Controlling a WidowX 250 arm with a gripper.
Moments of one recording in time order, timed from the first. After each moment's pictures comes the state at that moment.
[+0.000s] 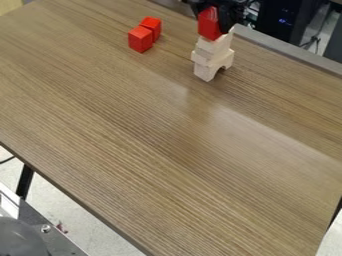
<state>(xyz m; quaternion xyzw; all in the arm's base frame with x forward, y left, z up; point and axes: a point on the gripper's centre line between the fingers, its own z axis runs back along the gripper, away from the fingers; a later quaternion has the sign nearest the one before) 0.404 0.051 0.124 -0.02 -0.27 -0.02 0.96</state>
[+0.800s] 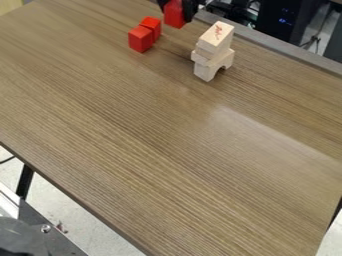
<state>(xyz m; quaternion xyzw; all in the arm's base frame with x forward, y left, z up) 0.431 0.125 0.088 0.02 -0.23 0.07 0.97</state>
